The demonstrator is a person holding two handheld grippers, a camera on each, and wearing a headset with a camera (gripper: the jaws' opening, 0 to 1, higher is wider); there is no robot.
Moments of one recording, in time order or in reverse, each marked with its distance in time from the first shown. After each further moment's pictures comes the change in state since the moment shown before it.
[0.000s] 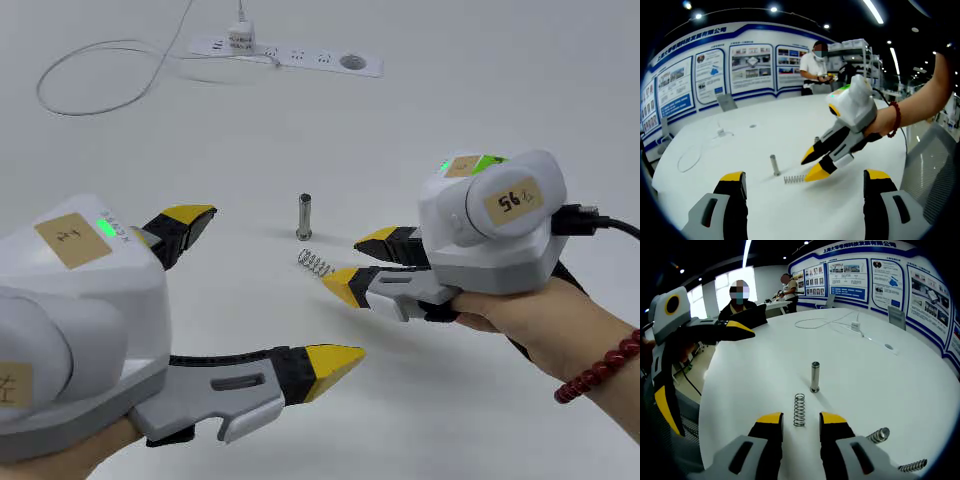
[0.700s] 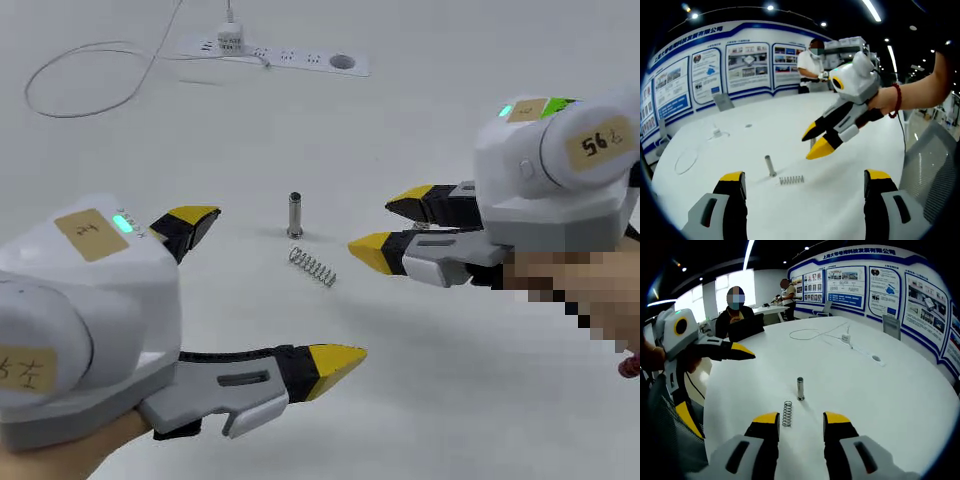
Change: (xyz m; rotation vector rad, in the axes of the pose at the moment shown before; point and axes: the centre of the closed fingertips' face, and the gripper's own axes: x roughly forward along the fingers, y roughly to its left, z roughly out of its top) left arm 0.006 -0.007 0.000 0.013 0.015 -0.023; right arm -0.040 -0.019 0.028 -0.027 -0.040 -0.033
